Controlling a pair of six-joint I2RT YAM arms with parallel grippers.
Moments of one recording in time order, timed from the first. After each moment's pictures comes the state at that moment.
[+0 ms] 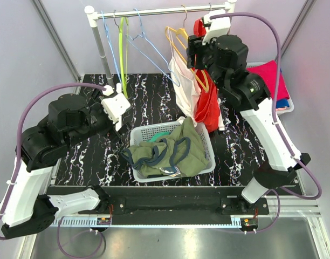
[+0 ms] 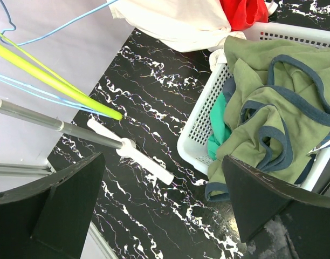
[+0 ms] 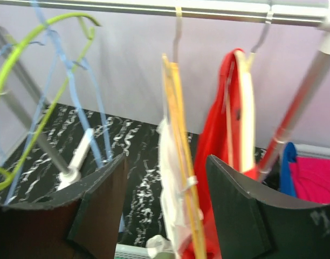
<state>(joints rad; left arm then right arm) -0.77 1.04 1.79 -1.16 -0.07 0.42 0.73 1.65 2.27 -0.65 0.44 0.02</state>
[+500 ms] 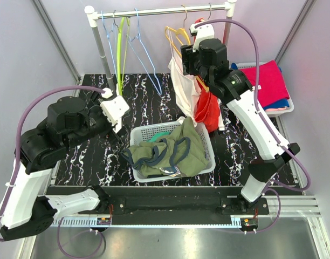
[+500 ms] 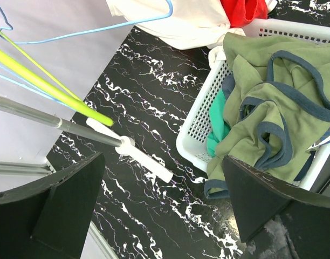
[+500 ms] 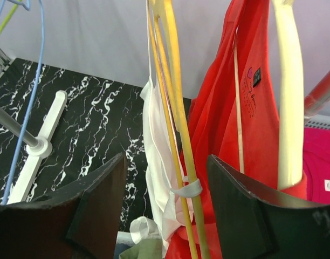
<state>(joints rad) -0.77 1.01 1.76 -1.15 -0.07 0.42 0.64 1.71 2.15 -0.66 0.40 0.04</state>
